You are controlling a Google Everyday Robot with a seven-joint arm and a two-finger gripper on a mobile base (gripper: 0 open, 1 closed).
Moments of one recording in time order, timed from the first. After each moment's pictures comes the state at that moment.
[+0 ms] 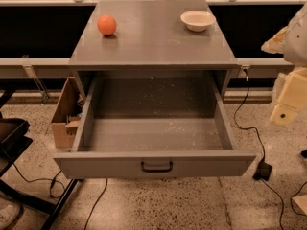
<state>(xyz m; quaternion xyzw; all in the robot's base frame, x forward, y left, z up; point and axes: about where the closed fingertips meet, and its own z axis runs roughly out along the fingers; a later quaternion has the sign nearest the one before) 0.438 -0.216 0.977 -0.60 0.78 -0.04 0.16</state>
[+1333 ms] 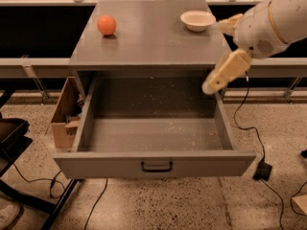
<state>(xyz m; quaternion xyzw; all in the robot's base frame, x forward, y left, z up) 0.548 -0.144 0.967 -0.59 0.72 0.07 0.37</state>
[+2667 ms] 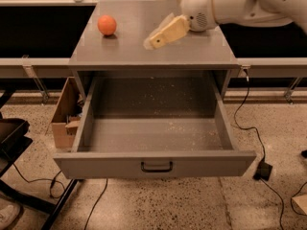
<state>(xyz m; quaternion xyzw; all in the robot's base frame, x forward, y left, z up) 0.649 -0.019 1.024 -0.54 0.61 0.18 0.55</state>
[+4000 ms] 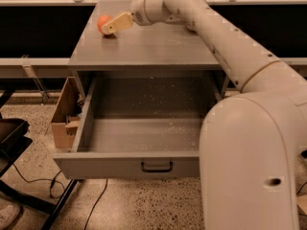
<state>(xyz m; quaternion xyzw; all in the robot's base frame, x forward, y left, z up) 0.845 0.093 0.960 -0.44 0.67 0.18 0.57</state>
